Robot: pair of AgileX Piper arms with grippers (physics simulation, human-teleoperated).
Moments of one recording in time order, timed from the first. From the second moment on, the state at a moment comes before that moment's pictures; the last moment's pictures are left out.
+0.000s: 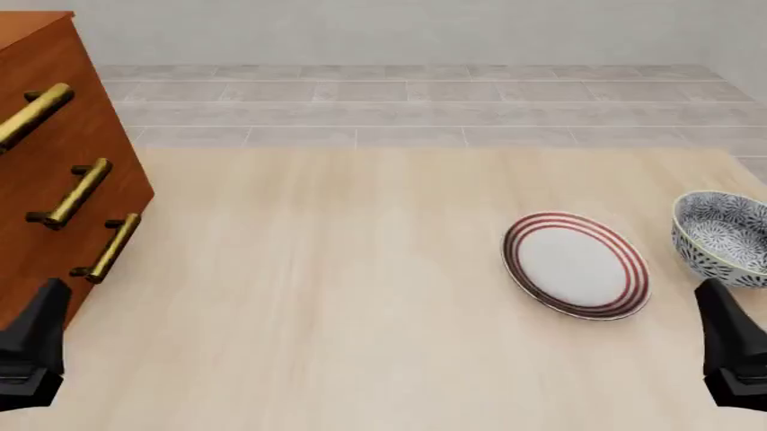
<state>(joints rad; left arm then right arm) 0.00 0.00 0.00 0.00 0.00 0.00 0.00 0.00 0.00 0.00</state>
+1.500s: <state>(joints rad) 0.00 0.01 0.00 0.00 0.01 -0.09 0.37 -0.35 0.11 -0.04</state>
